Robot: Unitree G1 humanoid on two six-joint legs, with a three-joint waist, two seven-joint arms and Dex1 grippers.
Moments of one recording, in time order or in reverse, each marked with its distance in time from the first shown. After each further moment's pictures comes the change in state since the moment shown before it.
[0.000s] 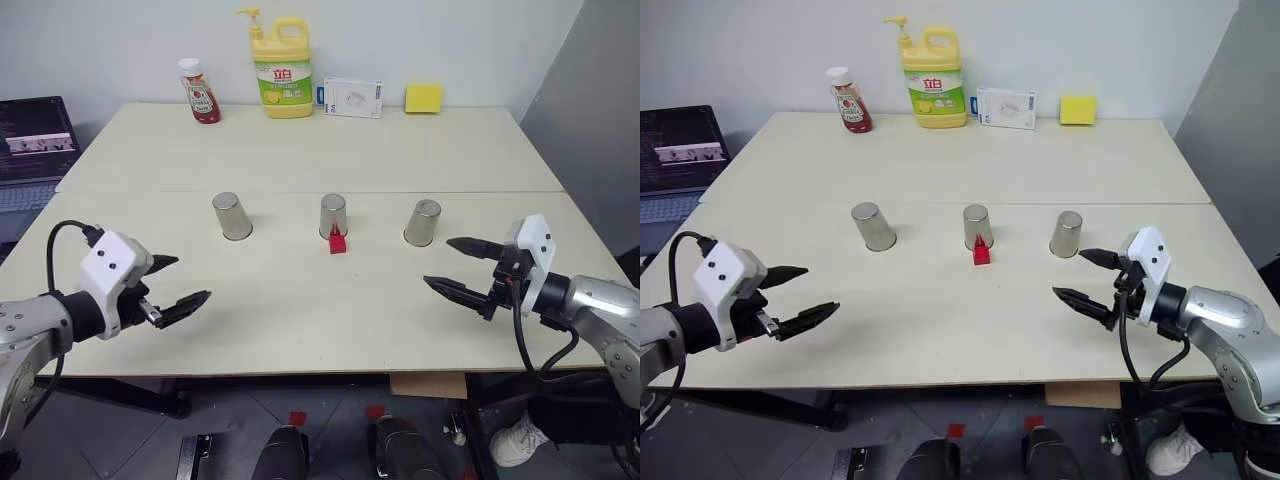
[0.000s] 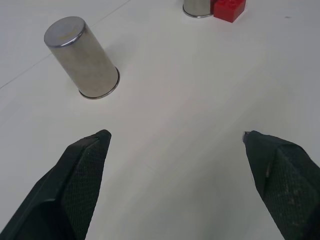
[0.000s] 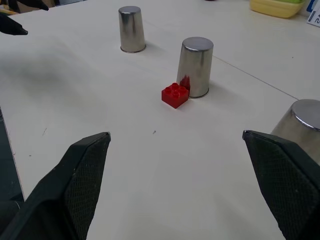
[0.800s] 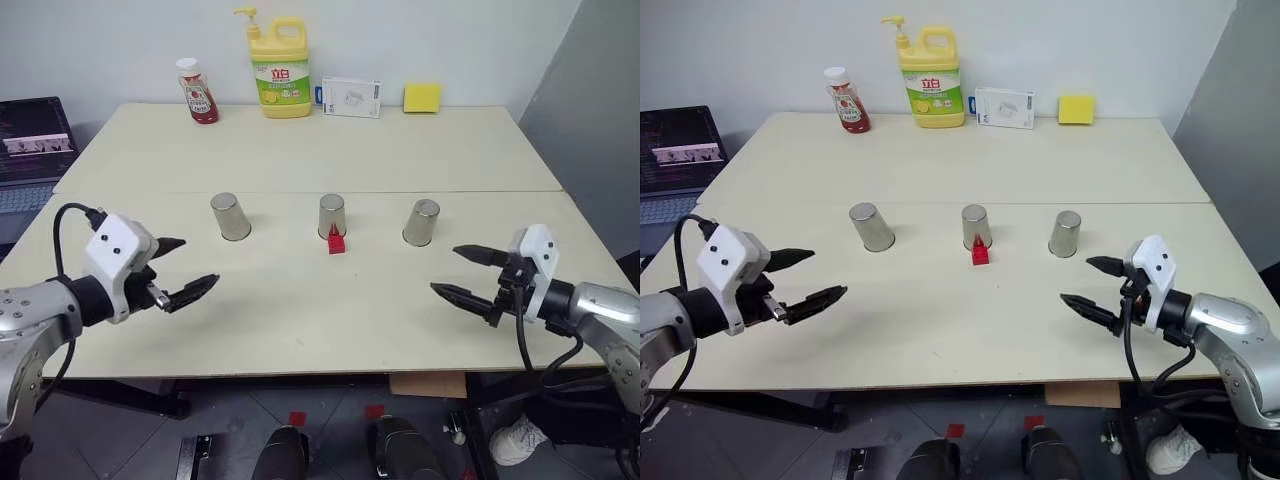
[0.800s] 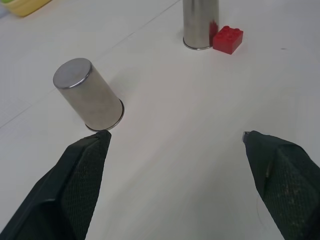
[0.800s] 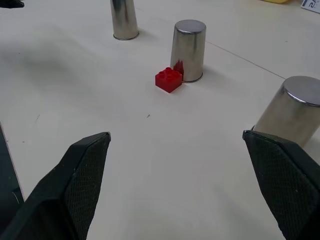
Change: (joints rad) left arm -0.087 -0.003 -0.031 -0.009 -0.002 0.010 0.024; right arm 0.044 0.000 -0.021 0.010 -0.029 -0.014 0.016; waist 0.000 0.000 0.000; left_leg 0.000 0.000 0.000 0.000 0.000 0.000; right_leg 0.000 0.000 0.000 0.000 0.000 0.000
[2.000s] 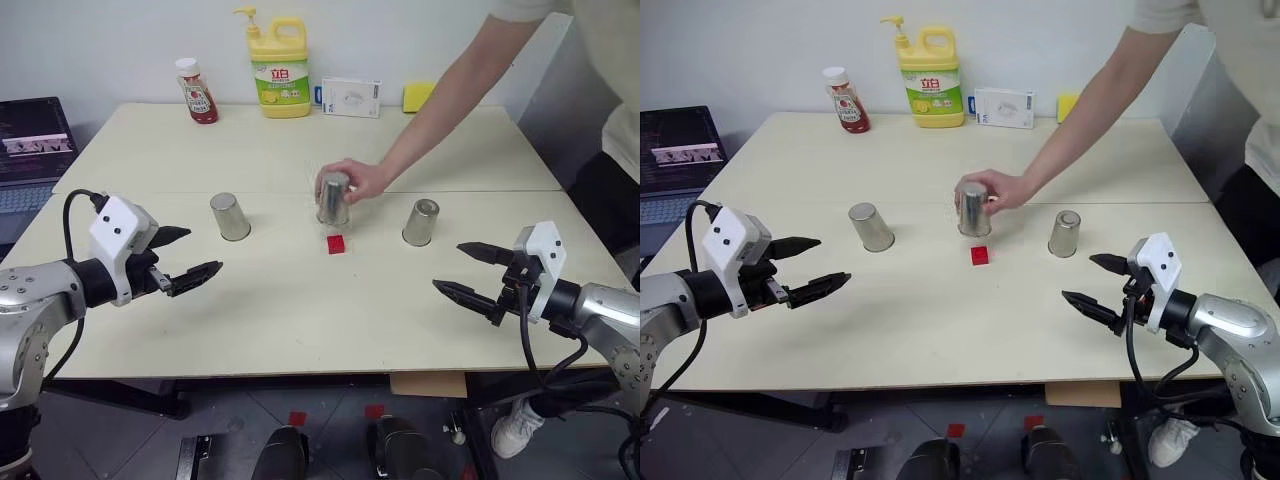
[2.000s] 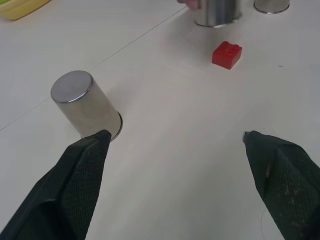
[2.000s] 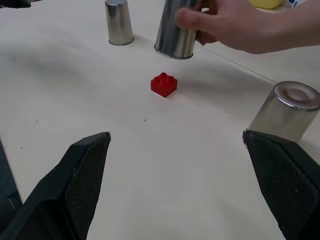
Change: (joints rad) left arm -0.128 0.015 -0.060 0.115 -0.016 0.018 -0.047; right arm 0.019 0.000 -0.031 -0.051 0.023 0.026 -0.036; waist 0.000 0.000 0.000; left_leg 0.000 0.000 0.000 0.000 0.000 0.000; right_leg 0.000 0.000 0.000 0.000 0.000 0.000
